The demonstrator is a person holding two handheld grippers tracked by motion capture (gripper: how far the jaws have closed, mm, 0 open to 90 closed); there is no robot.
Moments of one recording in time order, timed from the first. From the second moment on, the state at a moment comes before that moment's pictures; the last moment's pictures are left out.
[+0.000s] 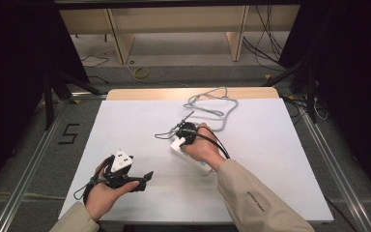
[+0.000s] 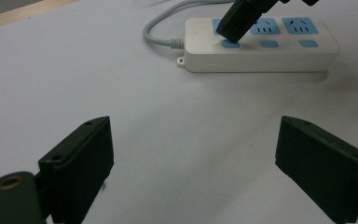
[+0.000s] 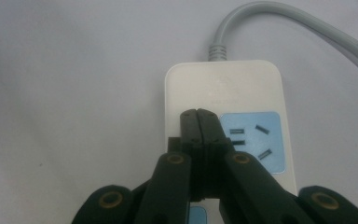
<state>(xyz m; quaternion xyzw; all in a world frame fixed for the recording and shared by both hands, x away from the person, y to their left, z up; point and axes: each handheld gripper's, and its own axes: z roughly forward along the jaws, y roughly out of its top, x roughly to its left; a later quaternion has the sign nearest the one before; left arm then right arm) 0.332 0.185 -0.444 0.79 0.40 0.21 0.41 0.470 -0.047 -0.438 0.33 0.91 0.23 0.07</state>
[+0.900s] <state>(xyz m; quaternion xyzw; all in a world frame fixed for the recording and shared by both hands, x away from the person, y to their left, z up) 0.332 0.184 -0.444 0.79 0.40 0.21 0.41 0.470 -0.040 -0.438 0.34 0.92 0.20 0.08</state>
